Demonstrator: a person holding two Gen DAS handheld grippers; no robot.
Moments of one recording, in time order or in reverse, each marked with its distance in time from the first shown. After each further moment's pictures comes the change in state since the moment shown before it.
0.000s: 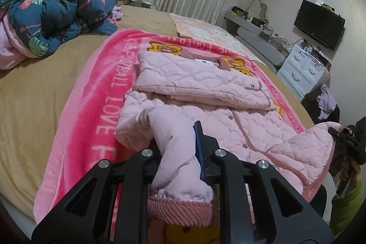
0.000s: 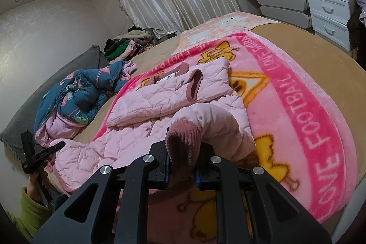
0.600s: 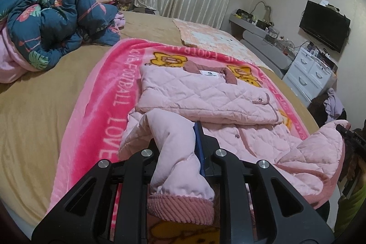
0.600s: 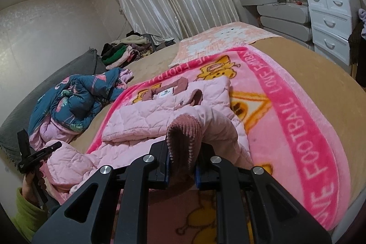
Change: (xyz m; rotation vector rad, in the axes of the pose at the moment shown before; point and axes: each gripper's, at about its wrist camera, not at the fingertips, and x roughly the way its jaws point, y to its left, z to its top) left arm 0.016 -0.001 0.041 0.011 -0.023 0.041; right arm 0.016 0.012 0.044 -0.036 -0.043 -0.036
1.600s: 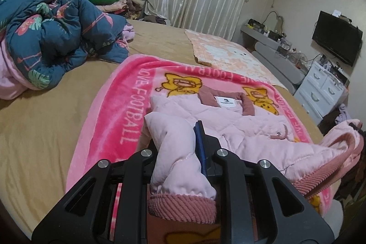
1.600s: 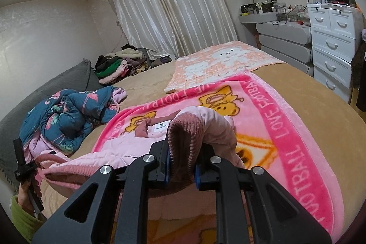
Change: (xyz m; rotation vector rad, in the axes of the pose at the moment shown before) left arm 0.050 0.019 0.077 -0.020 -0.049 0.067; right arm 0.061 0.014 0.089 -0.031 -0.085 -0.050
